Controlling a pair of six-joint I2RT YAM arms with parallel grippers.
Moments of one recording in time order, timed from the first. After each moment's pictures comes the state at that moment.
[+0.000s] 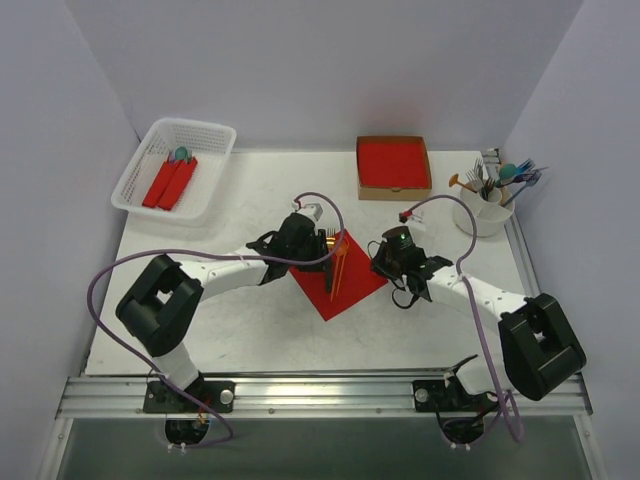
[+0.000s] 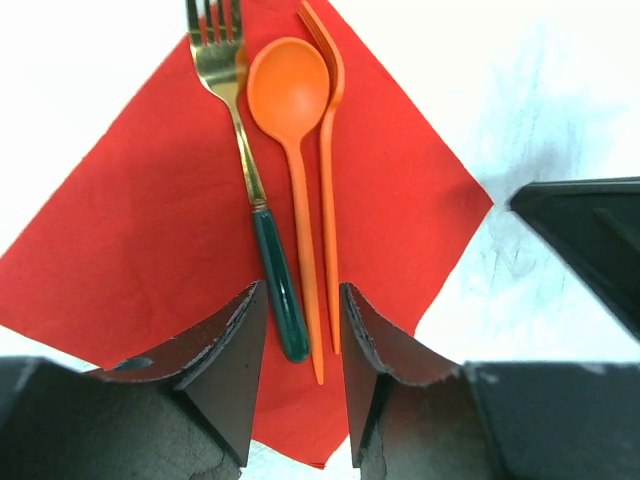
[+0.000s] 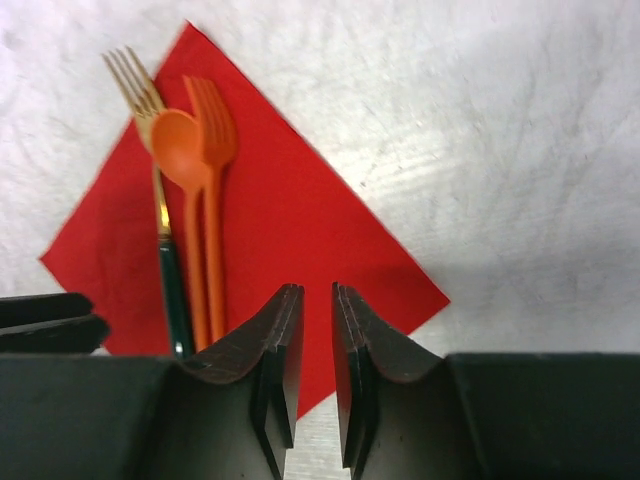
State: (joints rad) left arm -0.74 1.71 1.01 -0.01 0.01 -0.64; right arm 0.53 1.37 0.65 -0.09 0.22 0.77
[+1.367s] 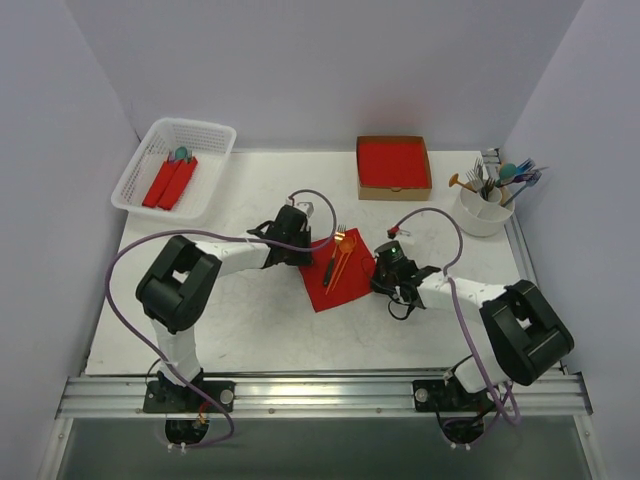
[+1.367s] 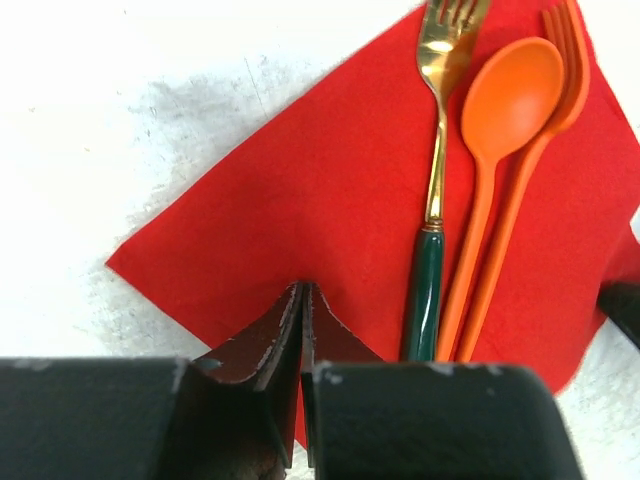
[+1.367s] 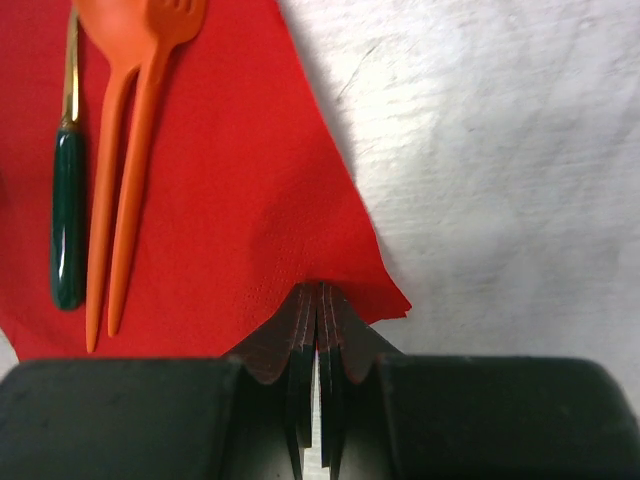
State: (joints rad) left arm -0.62 1.87 1.09 -0.07 0.04 -0.51; right arm 0.57 1.46 0.58 -0.02 0.19 0.70
